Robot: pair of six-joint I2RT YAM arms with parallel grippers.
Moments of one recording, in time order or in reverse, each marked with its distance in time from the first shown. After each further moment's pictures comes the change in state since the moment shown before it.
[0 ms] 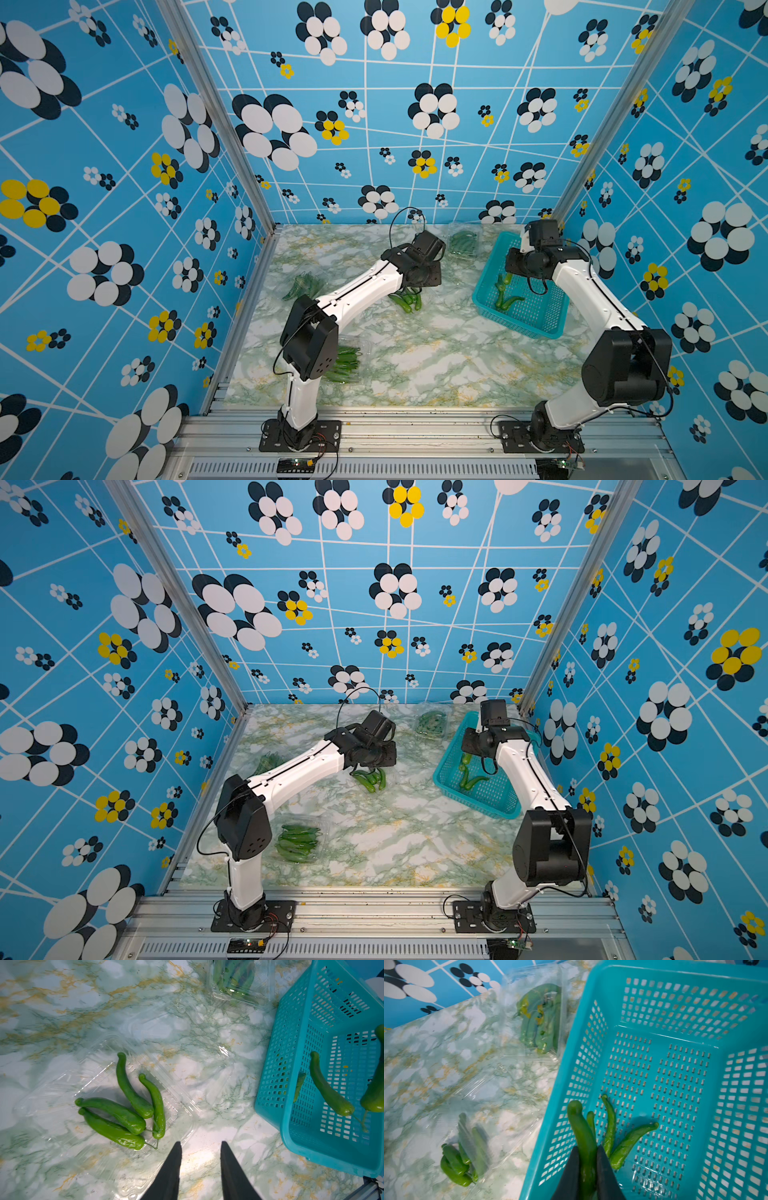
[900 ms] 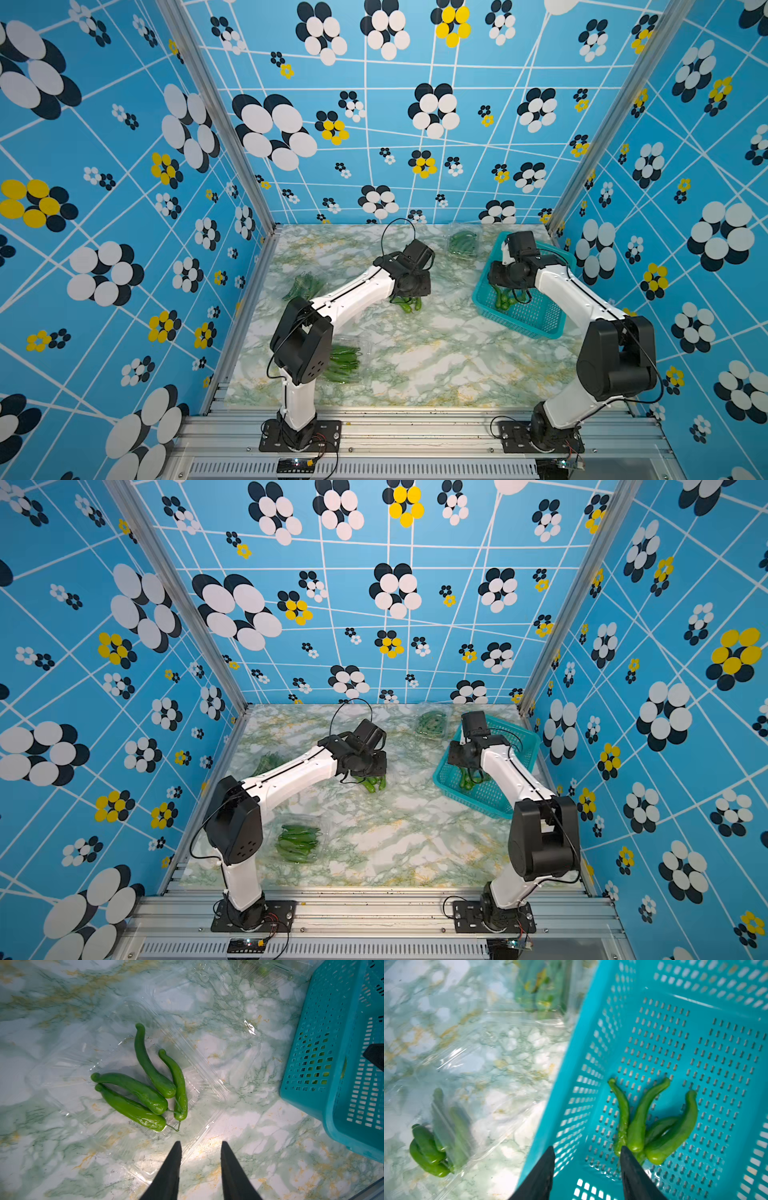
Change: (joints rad) left arm 0.060 -0.137 -0.241 0.045 0.022 0.008; right arm 0.182 0.036 -0.038 0.057 0.044 -0.015
